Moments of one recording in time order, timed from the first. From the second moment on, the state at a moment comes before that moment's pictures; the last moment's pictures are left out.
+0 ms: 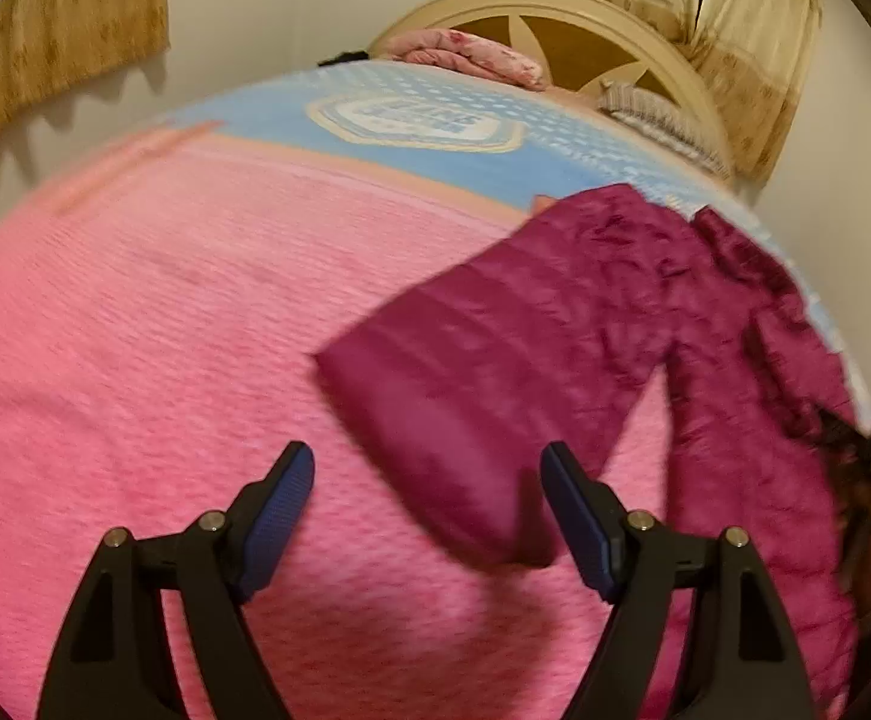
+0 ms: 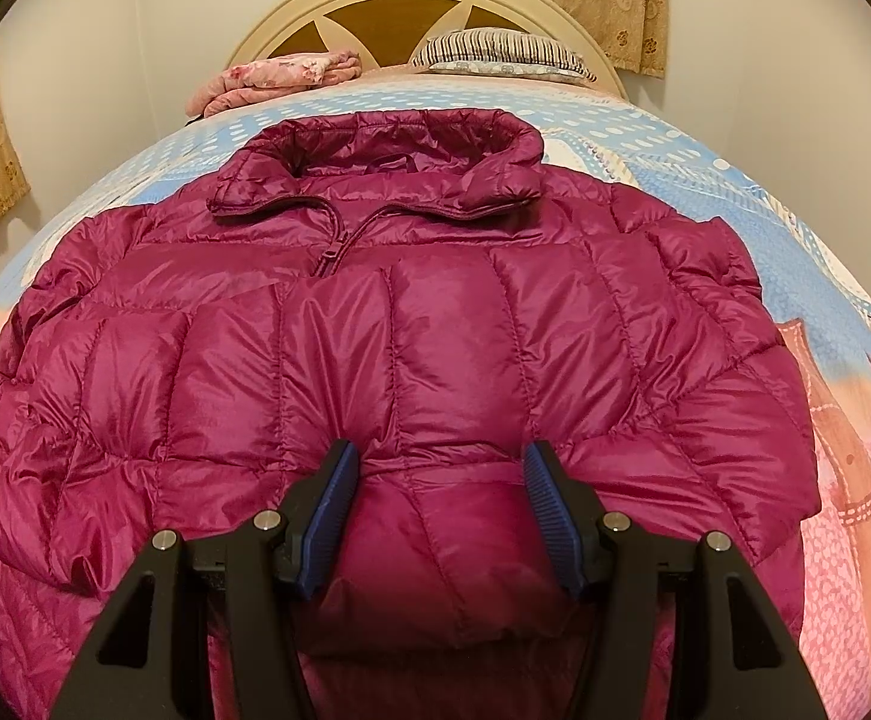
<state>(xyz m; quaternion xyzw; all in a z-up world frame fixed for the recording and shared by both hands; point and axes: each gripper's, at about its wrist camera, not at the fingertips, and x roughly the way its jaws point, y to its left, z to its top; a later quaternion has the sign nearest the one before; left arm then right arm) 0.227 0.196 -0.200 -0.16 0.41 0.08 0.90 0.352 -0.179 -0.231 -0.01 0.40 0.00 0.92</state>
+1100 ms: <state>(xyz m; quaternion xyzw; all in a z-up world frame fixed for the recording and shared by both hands) 0.265 0.138 -0.038 -0.03 0.23 0.00 0.97 0.350 -0.181 -0.230 0.01 0.40 0.00 0.92</state>
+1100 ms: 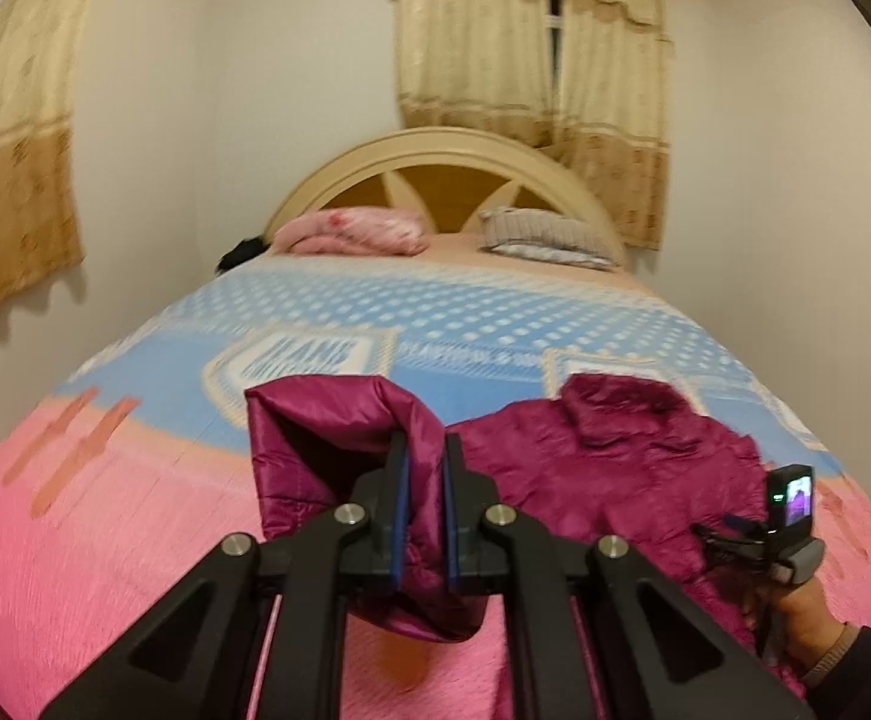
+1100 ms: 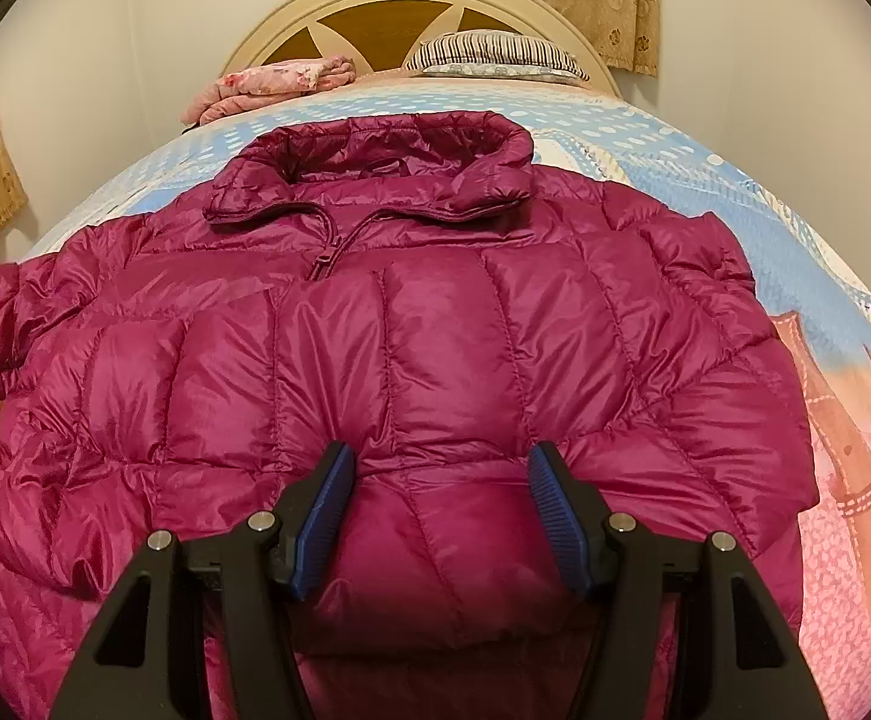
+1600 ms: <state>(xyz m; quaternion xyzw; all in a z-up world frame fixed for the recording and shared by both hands) 0.289 0.015 -0.036 0.07 0.22 -0.12 0.97 0.349 -0.184 -0.229 0.02 0.39 0.01 0.92</state>
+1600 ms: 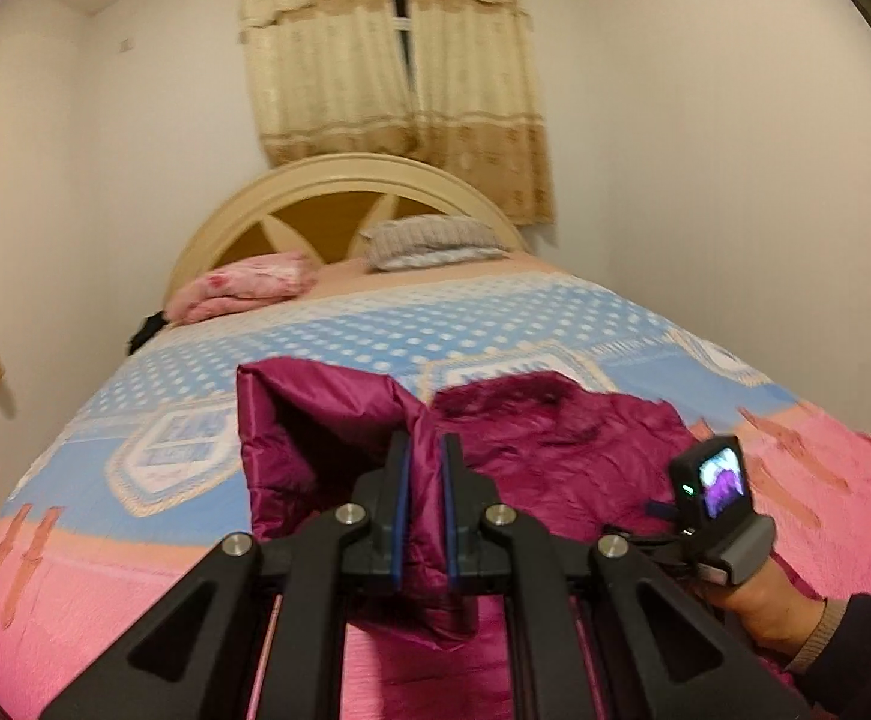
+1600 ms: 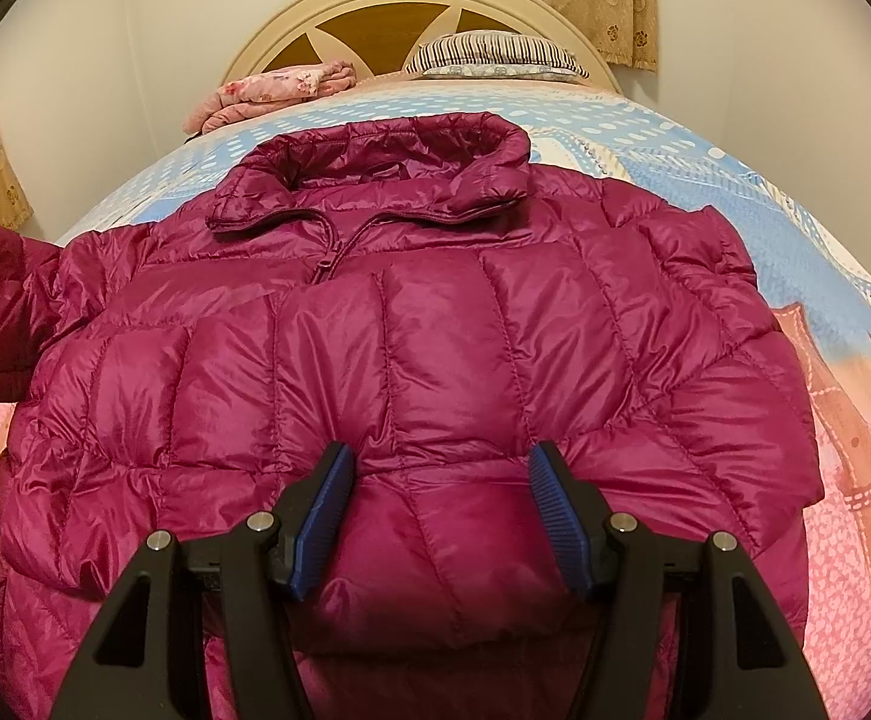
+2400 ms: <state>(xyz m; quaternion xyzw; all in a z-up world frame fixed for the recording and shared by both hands) 0.312 -0.100 -0.116 0.10 0.30 -0.25 0.91 0.344 -0.202 -0.228 0.08 0.38 0.02 0.92</state>
